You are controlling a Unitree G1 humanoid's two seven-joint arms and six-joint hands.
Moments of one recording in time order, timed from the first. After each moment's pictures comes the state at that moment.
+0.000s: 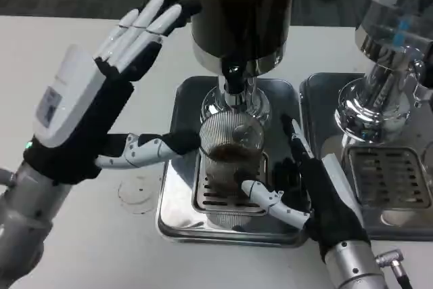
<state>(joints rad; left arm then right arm) -0.22 0.53 -0.02 0.40 0.53 -1.04 0.32 0.12 -0.04 0.26 -0.01 -0.33 -0.01 -0.10</state>
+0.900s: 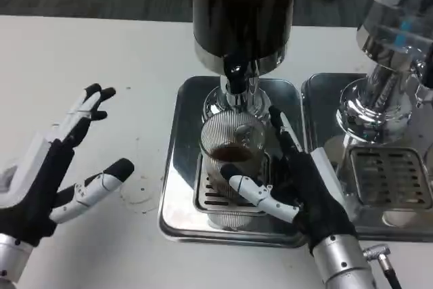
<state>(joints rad) -0.09 0.55 -0.01 0.75 0.47 -0.98 0.29 0.07 -0.01 0.26 0.09 -0.32 -0.09 -0.12</state>
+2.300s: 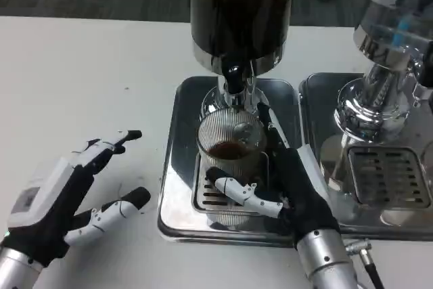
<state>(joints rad) -0.09 0.57 -0.09 0.81 0.55 -0.98 0.34 0.00 0.03 0.27 0.24 -0.30 -0.18 -0.15</state>
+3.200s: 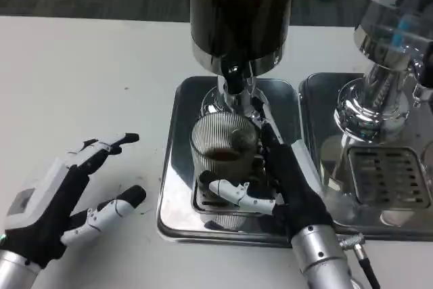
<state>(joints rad) -0.07 0.57 -0.09 0.80 0.52 -0.98 0.34 -0.03 0.04 0.28 0.27 -0.32 -0.20 -0.17</state>
